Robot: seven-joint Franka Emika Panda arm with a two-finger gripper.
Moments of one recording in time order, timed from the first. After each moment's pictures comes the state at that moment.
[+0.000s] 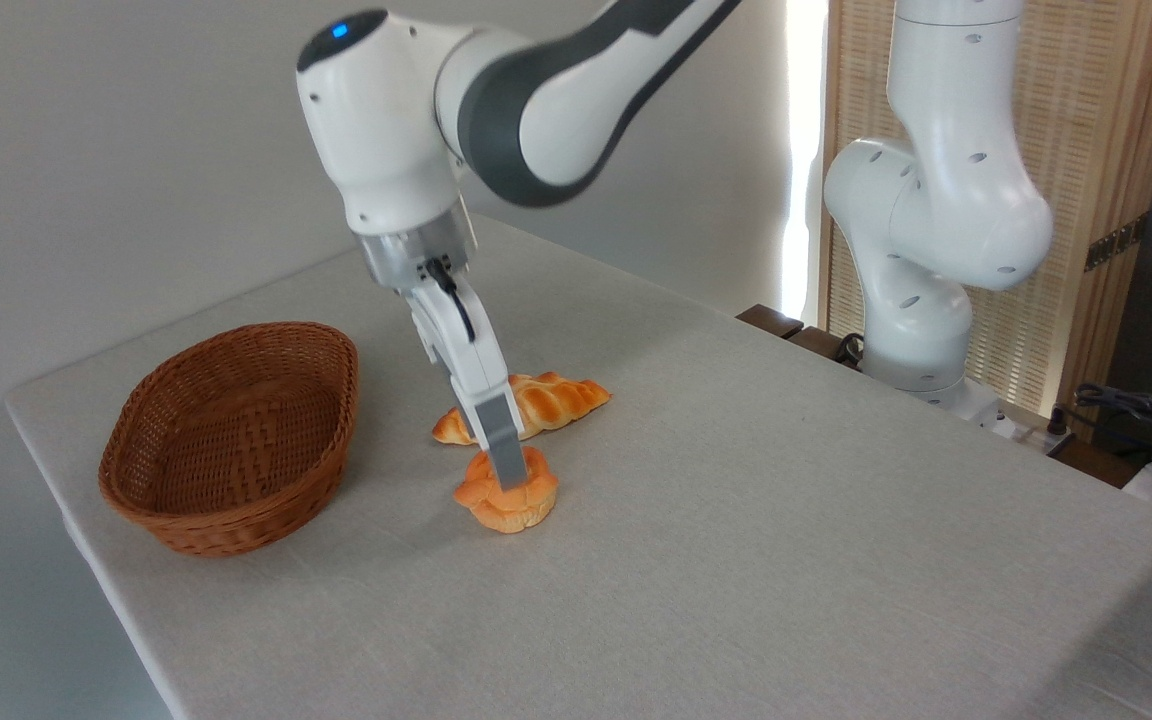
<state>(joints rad) -0.19 -0.03 -0.03 -2.07 0.00 1.93 0.84</state>
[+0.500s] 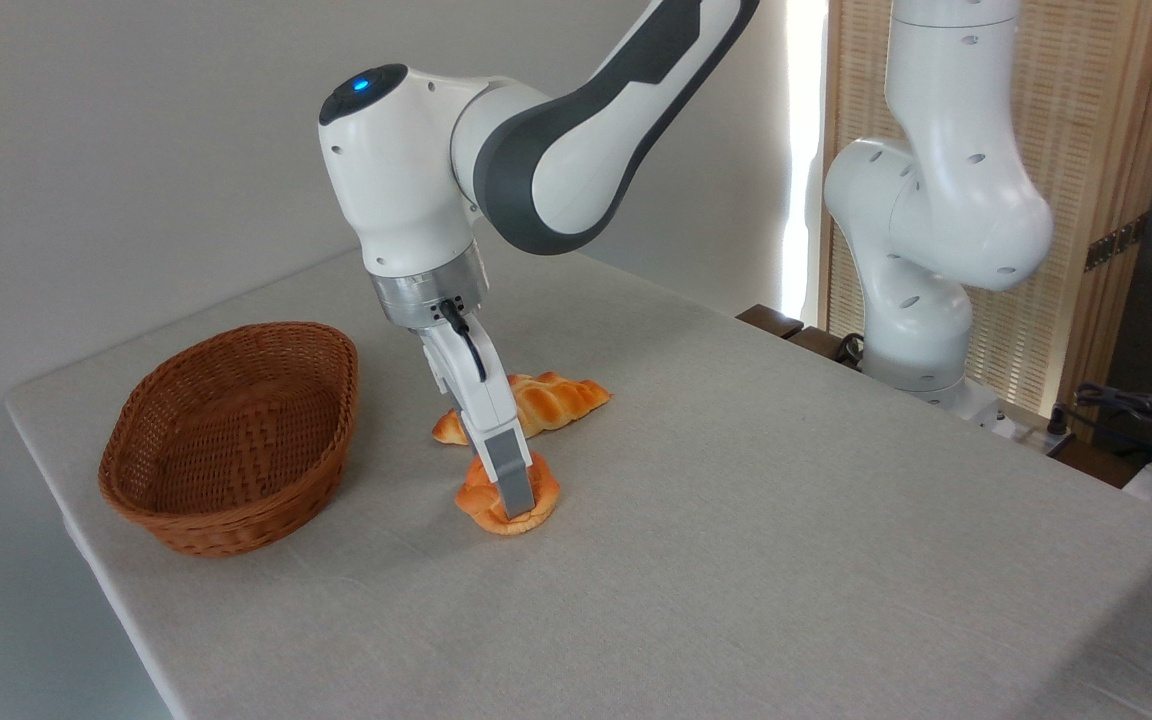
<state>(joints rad) -0.19 -0.02 -0.03 -2.13 0.00 2.02 0.84</state>
